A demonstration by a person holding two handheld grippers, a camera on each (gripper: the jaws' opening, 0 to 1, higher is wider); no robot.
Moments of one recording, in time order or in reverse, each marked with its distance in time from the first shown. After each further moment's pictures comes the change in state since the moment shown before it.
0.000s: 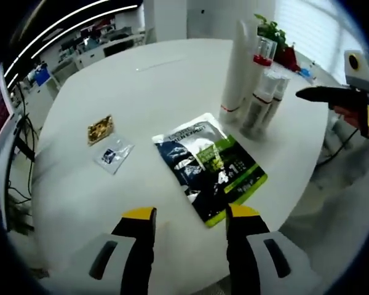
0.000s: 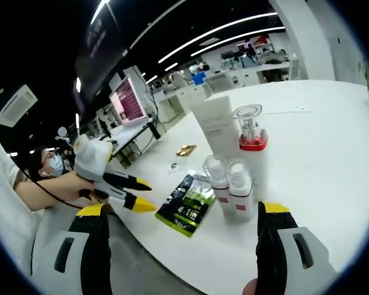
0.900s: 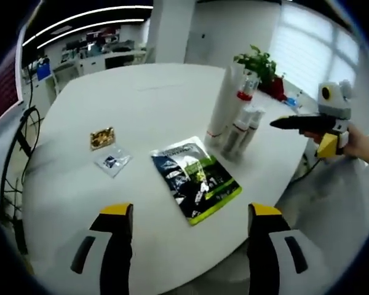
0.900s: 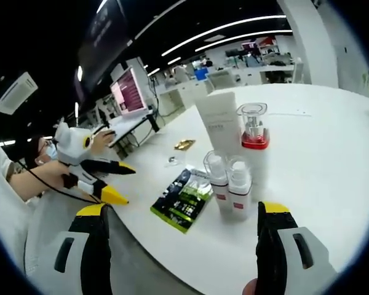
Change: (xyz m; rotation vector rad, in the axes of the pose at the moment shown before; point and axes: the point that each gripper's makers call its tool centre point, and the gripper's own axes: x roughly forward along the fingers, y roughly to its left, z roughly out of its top) left arm -0.044 -0.012 0.007 -0.074 -0.172 -0.131; right arm 0.000 -0.002 -0.005 -0.057 0.038 -0.024
